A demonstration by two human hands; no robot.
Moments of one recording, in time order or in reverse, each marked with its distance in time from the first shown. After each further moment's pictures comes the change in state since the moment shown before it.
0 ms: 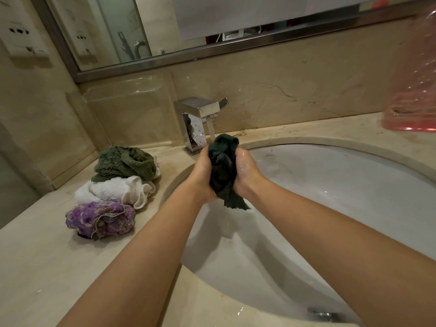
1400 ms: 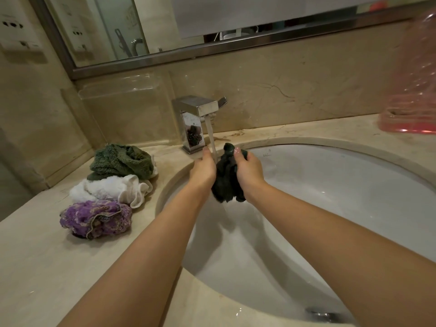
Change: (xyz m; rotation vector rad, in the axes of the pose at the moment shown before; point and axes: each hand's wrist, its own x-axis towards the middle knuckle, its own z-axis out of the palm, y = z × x) left_hand 0.011 -0.003 -0.003 0.435 0.285 0.222; right_hand -0.004 -0.003 -0.022 -0.419 0.112 -0.304
